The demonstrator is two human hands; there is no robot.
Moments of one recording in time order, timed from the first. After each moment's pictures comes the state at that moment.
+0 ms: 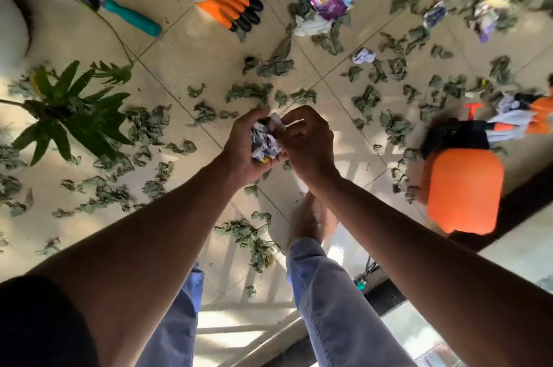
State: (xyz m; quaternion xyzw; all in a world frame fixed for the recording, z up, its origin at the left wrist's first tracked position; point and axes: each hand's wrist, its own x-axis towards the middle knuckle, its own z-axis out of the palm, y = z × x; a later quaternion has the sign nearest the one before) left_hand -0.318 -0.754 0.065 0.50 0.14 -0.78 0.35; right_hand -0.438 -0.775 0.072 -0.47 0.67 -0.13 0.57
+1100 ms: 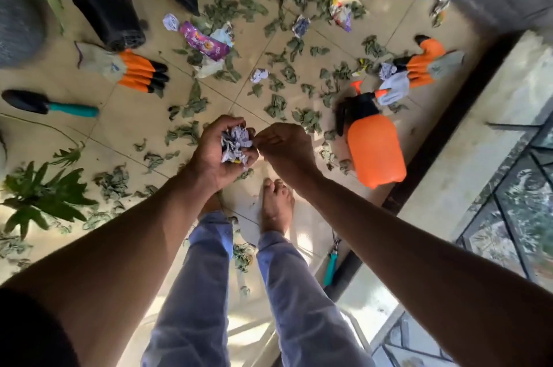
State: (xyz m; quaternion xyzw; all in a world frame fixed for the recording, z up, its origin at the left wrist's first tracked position) left_hand -0.427 -0.824 0.157 0.48 0.16 -0.80 0.32; right_hand -0.572 -0.816 0.195 -0.39 0.73 -0.13 0.55
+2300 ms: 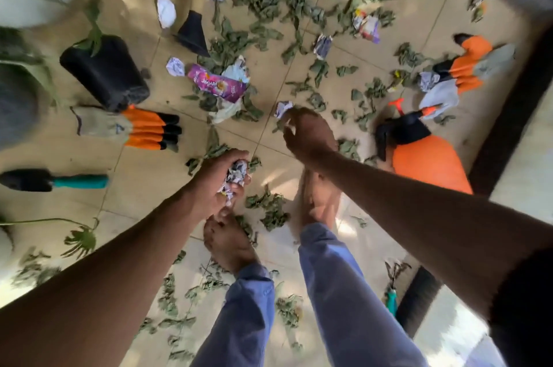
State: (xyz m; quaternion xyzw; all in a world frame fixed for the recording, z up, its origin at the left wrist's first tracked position) left_hand -0.338 -0.906 0.048 0.62 0.04 -0.78 0.08; right_hand -0.546 -0.928 0.023 -0.57 0.74 0.02 0.36
